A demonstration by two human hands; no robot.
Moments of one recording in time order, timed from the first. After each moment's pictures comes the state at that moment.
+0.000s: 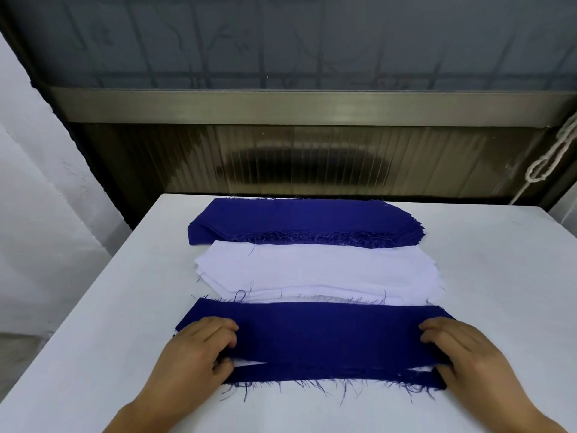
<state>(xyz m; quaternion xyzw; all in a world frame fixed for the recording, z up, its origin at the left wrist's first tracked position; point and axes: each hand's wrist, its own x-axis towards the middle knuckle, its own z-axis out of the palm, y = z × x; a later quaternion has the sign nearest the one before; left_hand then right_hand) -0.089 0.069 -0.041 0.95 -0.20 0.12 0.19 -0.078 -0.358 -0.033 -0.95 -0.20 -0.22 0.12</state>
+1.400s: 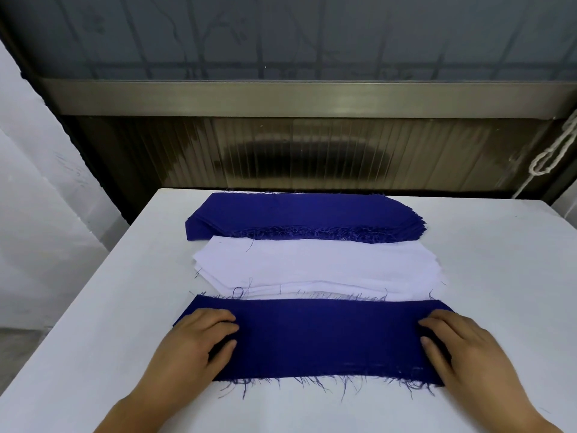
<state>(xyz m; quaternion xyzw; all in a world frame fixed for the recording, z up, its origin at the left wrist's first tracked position) -0.084 0.071 -0.044 0.95 -0.20 0.16 0.19 -0.087 -0.347 -0.037 -0.98 -0.08 -0.18 0.10</state>
